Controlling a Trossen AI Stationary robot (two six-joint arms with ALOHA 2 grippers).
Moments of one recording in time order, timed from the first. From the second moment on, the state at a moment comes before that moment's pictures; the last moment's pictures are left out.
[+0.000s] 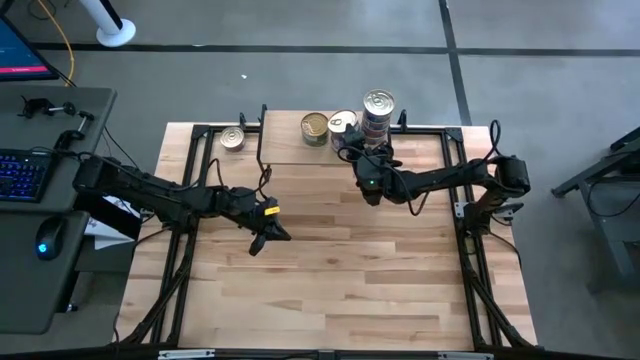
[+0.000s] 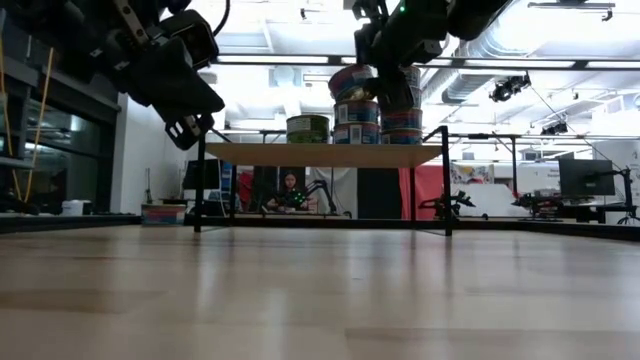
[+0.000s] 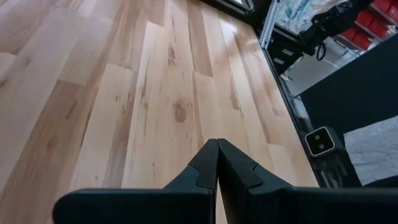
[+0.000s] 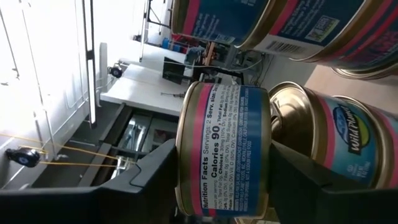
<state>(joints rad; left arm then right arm) -0.07 1.20 0.45 0.27 0.26 -0.39 -0.06 1.67 1.07 0.54 1.21 1.41</state>
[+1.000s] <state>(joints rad) -0.04 1.20 0.45 0.25 0.26 -0.39 -0.08 1.67 1.09 0.51 1.22 1.39</state>
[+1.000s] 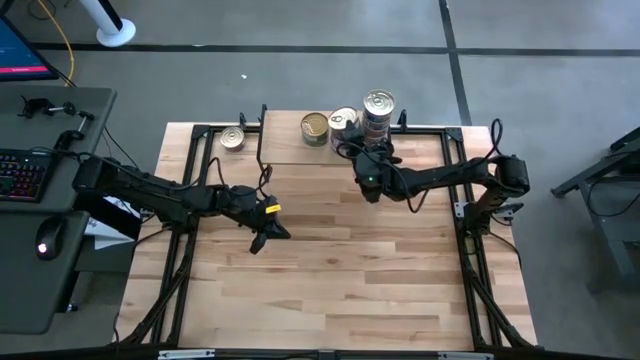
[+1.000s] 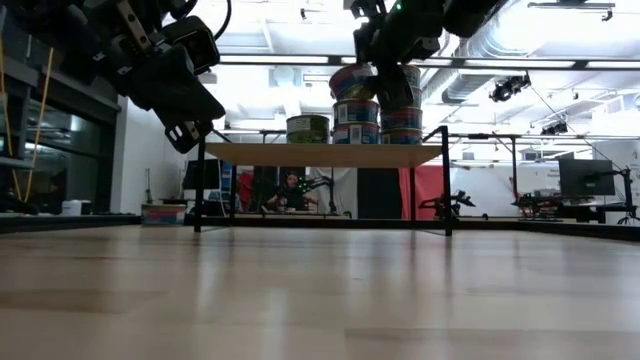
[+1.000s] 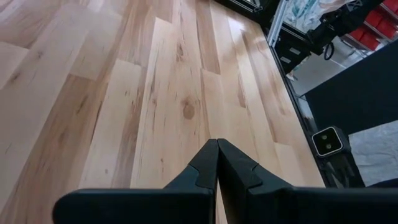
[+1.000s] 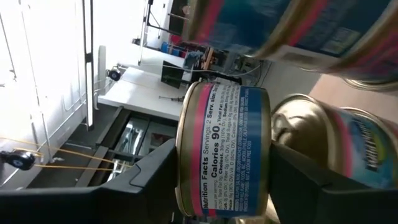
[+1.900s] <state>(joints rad) -0.04 1.20 0.45 0.25 0.26 -0.39 -0.12 1.66 1.36 -0.40 0.93 1.99</state>
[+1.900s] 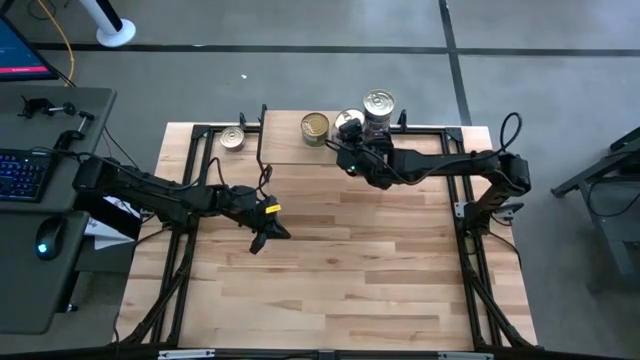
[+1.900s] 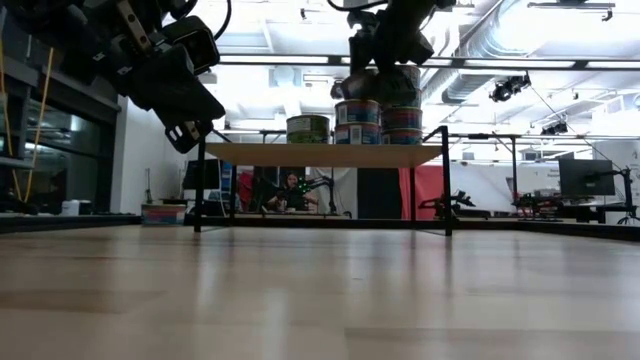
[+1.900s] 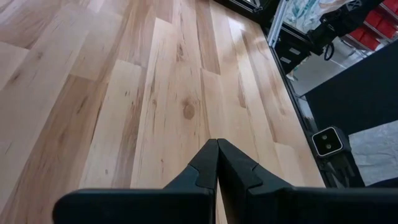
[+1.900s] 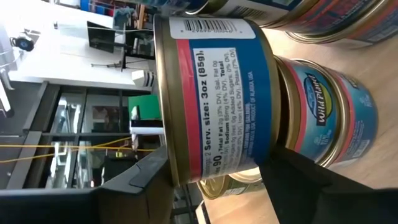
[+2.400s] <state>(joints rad) -0.04 1.20 0.45 0.25 0.26 -0.35 -0.12 1.67 1.36 -0.27 0.80 1.85</state>
